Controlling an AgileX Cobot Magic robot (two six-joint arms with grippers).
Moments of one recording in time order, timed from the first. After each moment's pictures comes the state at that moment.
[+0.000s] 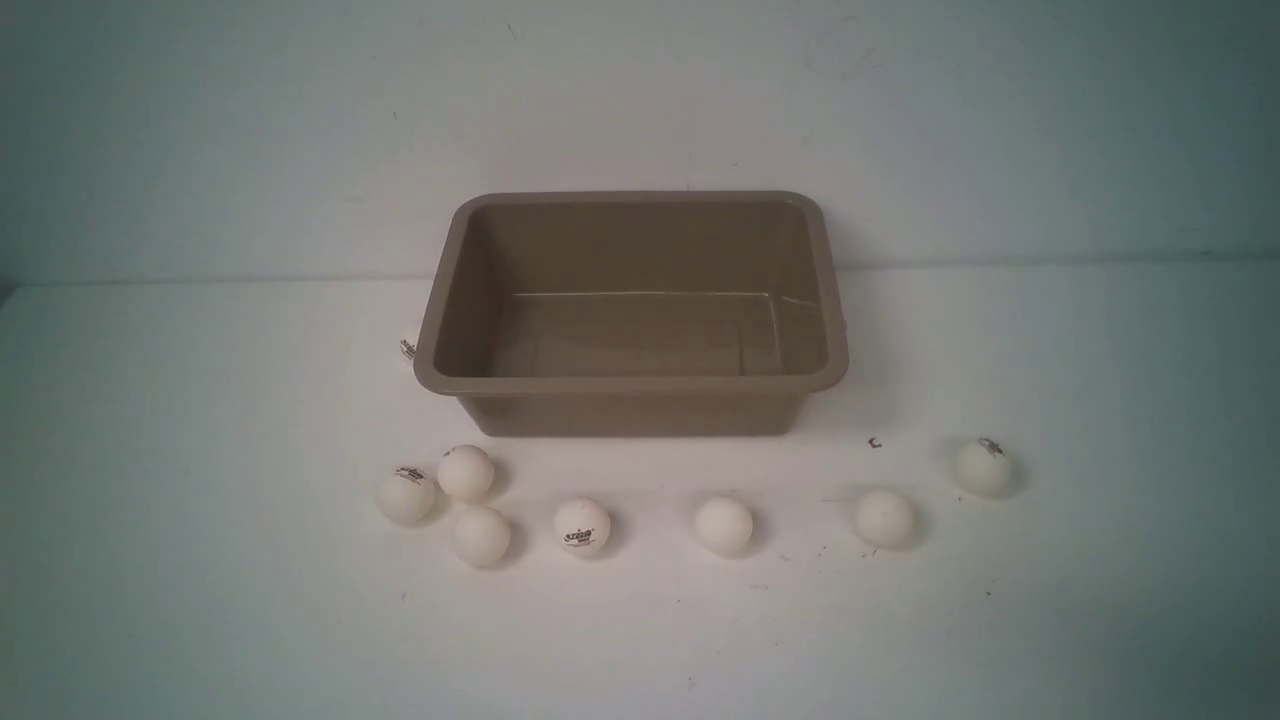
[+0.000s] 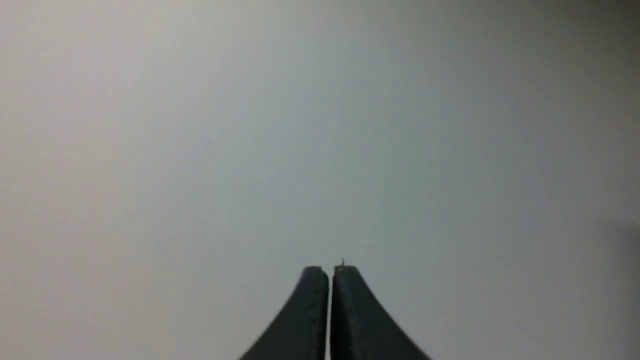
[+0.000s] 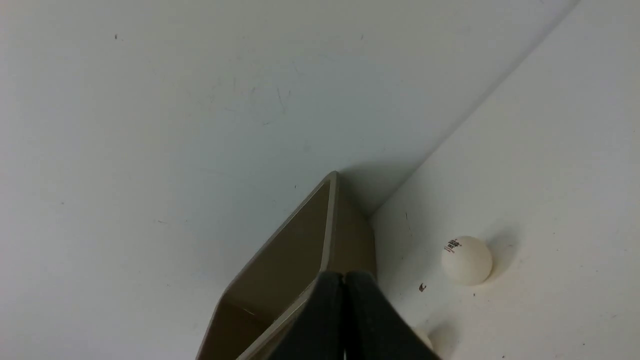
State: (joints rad) right arm -0.02 -0.01 0.02 0.99 0.29 -0.20; left arm 0.04 -0.01 -0.20 0.75 -0.42 -1.16
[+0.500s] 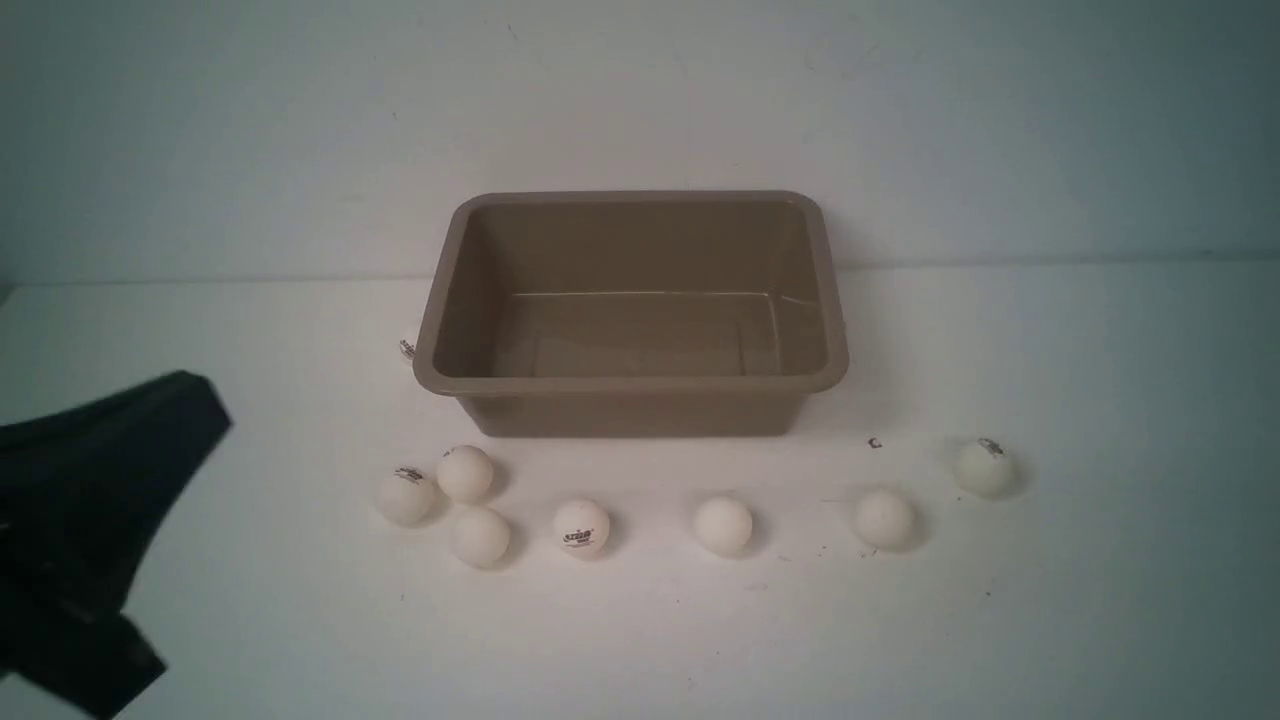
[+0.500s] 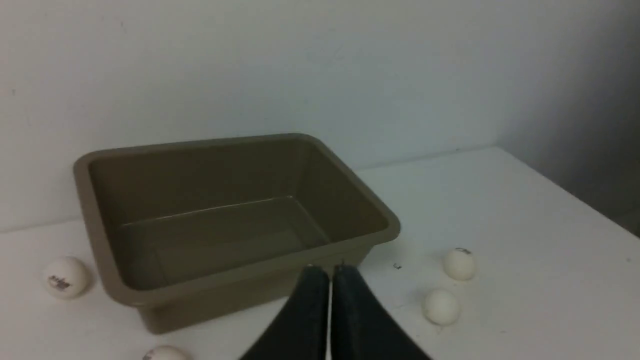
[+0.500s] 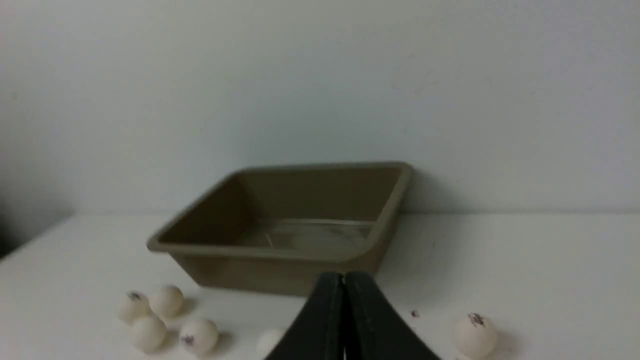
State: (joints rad) right arm -0.02 0.30 -0.48 0.68 0.70 -0.62; left arm 0.04 0.65 -0.49 1.79 -0.66 -1.98
